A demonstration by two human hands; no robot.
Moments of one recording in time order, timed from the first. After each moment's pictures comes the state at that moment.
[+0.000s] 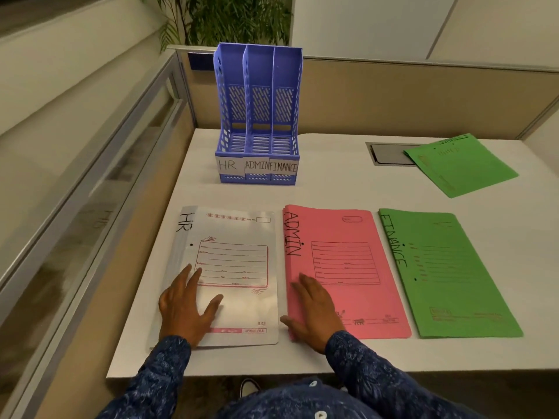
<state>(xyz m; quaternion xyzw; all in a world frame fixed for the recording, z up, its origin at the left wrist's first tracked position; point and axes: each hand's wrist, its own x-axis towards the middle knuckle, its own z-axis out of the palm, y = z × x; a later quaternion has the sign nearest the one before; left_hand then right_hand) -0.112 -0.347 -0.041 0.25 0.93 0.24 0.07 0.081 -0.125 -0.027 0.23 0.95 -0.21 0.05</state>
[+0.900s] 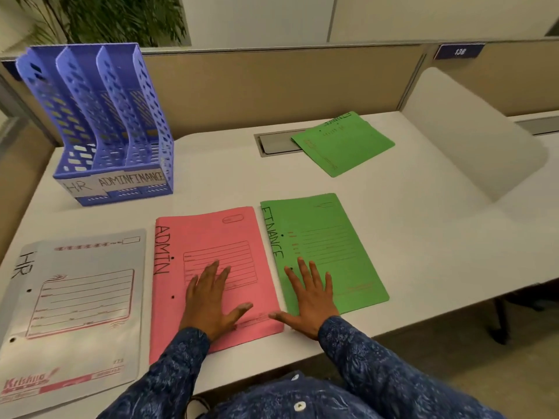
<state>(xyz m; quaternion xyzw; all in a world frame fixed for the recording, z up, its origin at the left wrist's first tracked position) 0.060 -0.088 -0.037 0.49 0.86 0.12 0.09 0.263 0.068 -0.033 0.34 0.92 -0.14 0.10</state>
